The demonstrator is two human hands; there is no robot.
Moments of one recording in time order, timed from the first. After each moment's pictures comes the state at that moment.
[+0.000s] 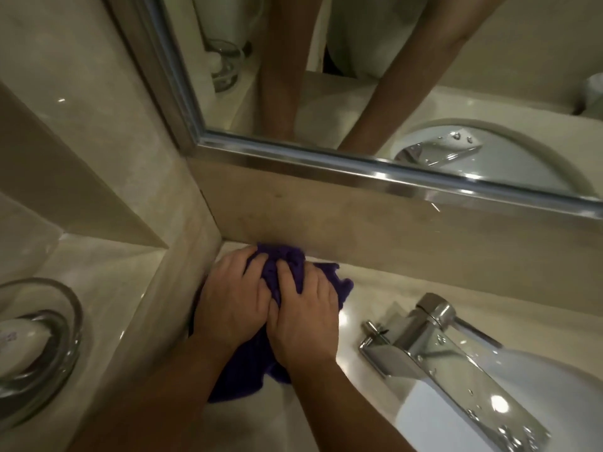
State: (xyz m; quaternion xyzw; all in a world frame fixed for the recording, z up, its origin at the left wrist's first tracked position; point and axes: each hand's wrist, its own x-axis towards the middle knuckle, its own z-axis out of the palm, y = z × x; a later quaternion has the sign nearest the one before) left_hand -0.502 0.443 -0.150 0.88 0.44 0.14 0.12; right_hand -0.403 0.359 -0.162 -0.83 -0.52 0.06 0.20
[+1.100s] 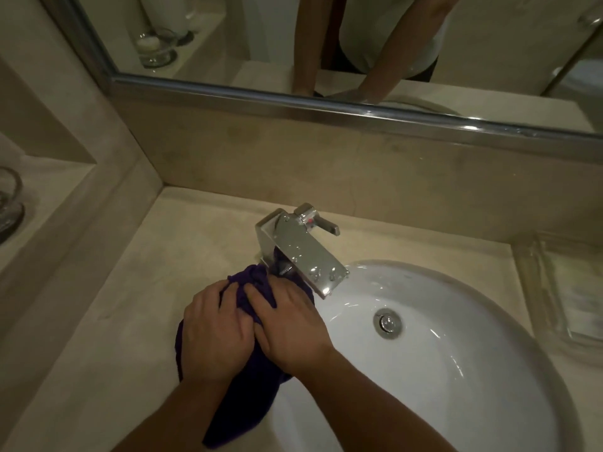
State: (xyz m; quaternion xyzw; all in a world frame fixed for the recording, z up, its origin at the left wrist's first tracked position) left_hand -0.453 0.201 -0.155 0.80 0.56 0.18 0.09; right_hand -0.322 0.160 -0.171 -0.66 -0.70 0.10 0.24
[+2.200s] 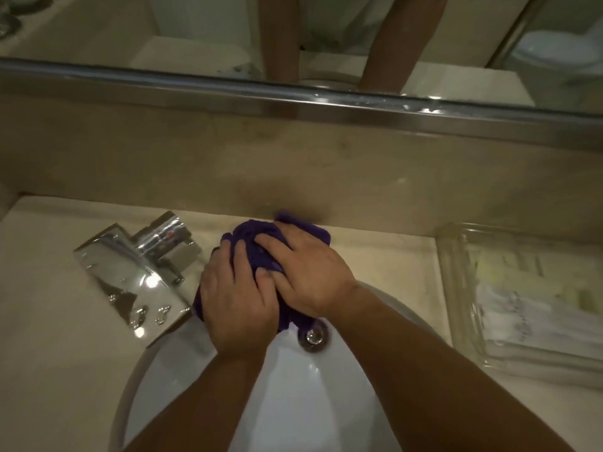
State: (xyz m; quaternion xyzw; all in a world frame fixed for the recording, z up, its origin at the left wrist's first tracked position) left_hand -0.234 0.181 -0.180 0.77 0.58 0.25 0.10; right_hand -0.099 0.164 -0.155 -0.69 -0.69 0.15 0.15
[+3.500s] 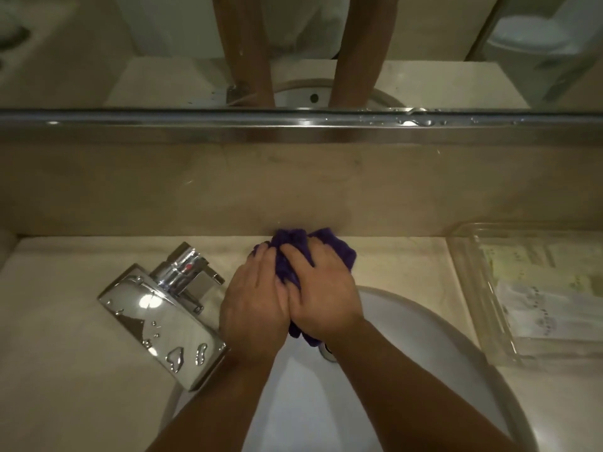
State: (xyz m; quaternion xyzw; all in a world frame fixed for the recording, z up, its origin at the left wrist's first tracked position) left_hand -0.244 0.219 -0.185 0.86 0.43 0.25 0.08; right_hand -0.135 0.165 -0.155 -0.80 -0.55 0.11 0.23
